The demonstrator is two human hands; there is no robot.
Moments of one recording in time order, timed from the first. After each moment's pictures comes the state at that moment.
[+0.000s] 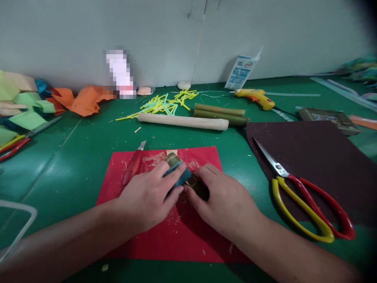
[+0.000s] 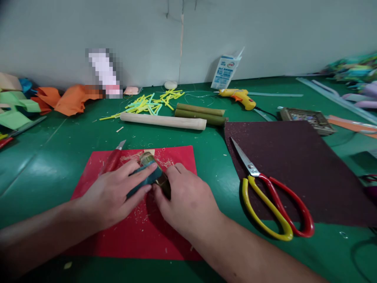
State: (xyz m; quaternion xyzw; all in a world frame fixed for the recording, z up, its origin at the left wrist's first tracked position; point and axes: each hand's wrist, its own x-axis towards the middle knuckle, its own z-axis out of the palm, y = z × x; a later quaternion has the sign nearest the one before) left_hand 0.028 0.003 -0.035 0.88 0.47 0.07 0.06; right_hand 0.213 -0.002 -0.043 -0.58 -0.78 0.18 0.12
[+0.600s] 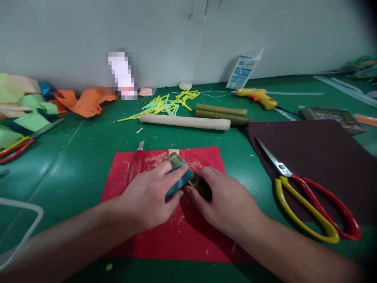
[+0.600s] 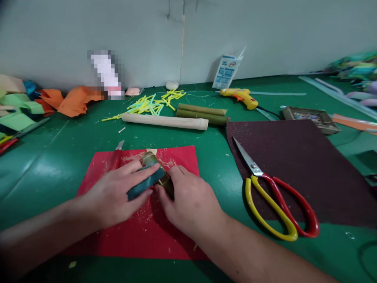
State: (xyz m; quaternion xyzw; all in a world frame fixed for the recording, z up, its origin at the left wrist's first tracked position) left_hand 0.023 0.011 -0.036 0.86 0.47 0.11 0.14; right_hand 0.215 -0.002 -0.049 -0.58 -0.78 0.19 0.12
